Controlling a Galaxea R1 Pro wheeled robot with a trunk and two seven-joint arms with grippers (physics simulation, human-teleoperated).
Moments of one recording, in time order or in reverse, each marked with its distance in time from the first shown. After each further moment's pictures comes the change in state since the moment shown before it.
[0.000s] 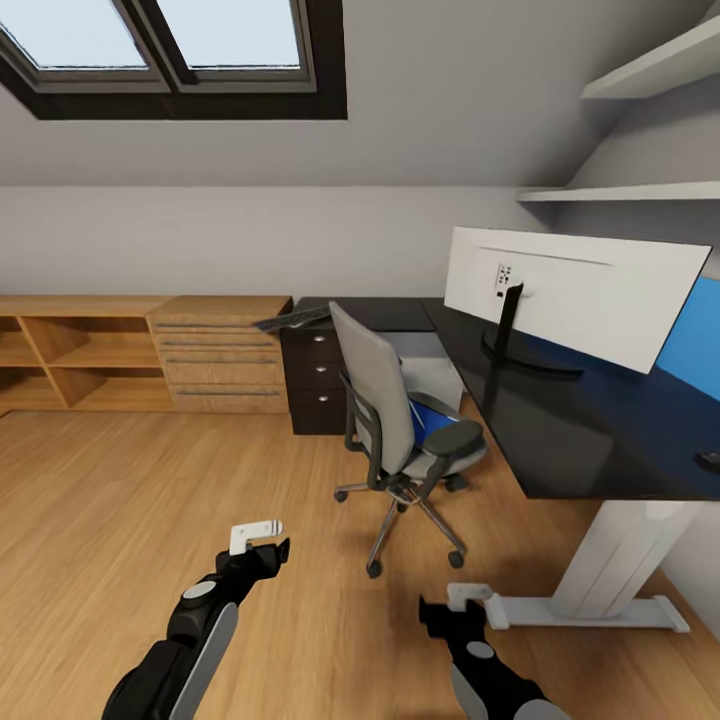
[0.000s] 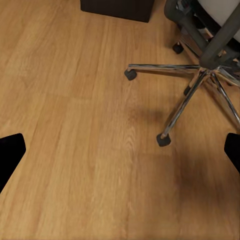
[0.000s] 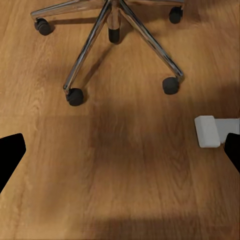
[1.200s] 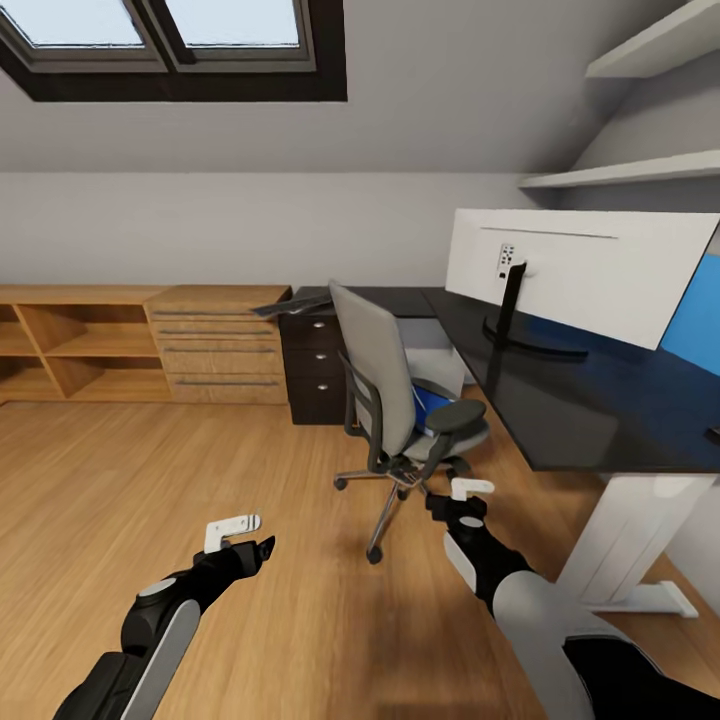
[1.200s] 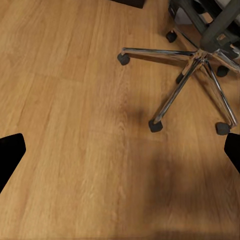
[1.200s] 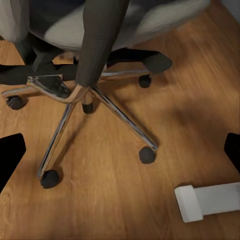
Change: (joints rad) left arm 0.058 0.084 0.037 -0.211 0.163 0.164 -0.001; right arm -0.288 -0.013 -0.011 -0.064 -0.033 0.186 -0.106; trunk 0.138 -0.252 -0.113
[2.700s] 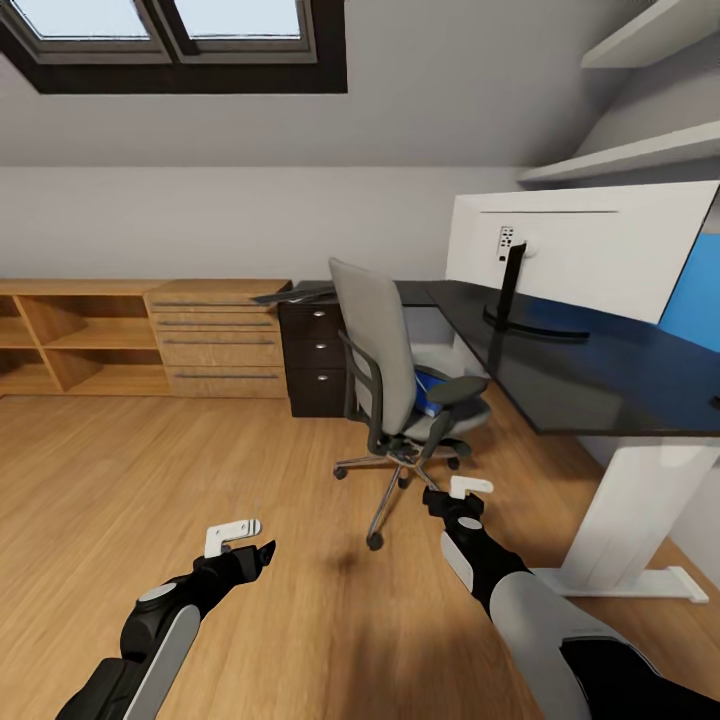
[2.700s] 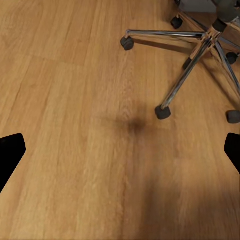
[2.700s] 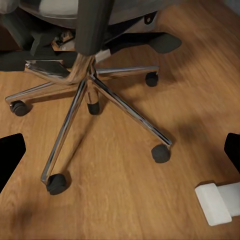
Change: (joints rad) left arm 0.014 -0.002 -0.002 -0.003 -0.001 0.001 0.000; right arm 0.003 0.011 0.003 -0.004 -0.055 -0.067 0.000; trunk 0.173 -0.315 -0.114
